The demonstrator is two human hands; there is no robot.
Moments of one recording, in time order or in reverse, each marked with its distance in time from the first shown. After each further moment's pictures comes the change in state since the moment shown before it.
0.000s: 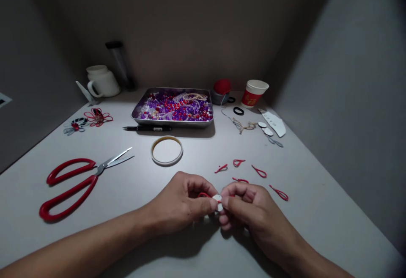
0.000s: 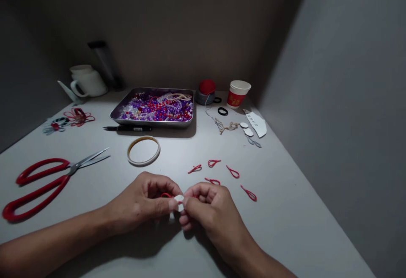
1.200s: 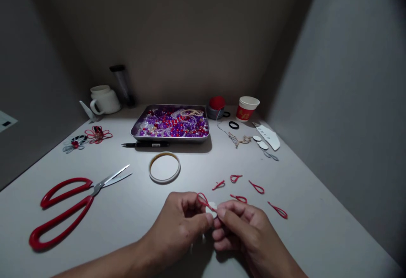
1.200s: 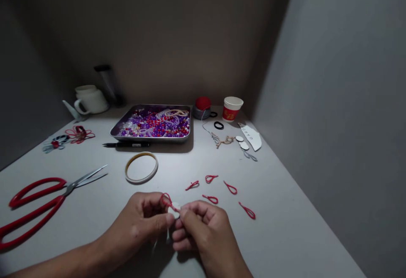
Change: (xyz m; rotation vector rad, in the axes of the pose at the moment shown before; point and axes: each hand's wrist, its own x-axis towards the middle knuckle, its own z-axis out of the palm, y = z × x) left_hand 0.003 -0.006 0.011 -0.078 0.188 0.102; right_hand 0.002 0.010 0.006 0.206 0.045 -0.035
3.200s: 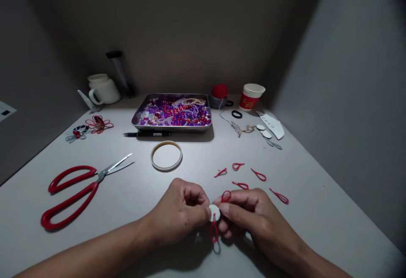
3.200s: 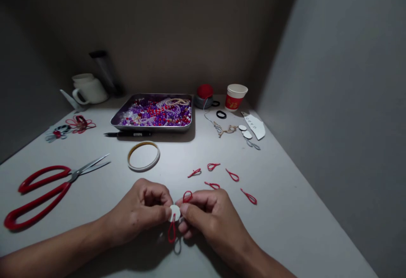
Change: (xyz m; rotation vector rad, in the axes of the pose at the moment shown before) left_hand -0.004 0.003 -0.008 0.133 -0.090 -0.091; right_hand -0.001 -0.014 -0.010 -0.274 -0.211 -0.035
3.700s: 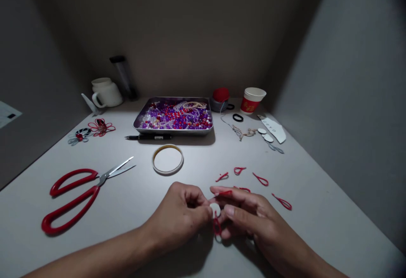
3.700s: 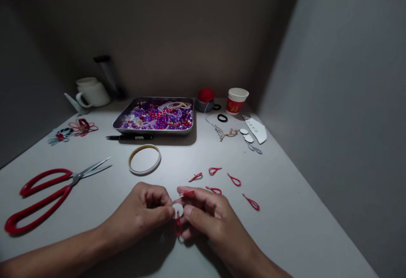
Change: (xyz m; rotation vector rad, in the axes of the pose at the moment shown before) left_hand -0.001 0.001 0.004 0.074 0.107 0.001; right_hand 0.001 0.005 -0.003 0.173 -0.012 -0.013
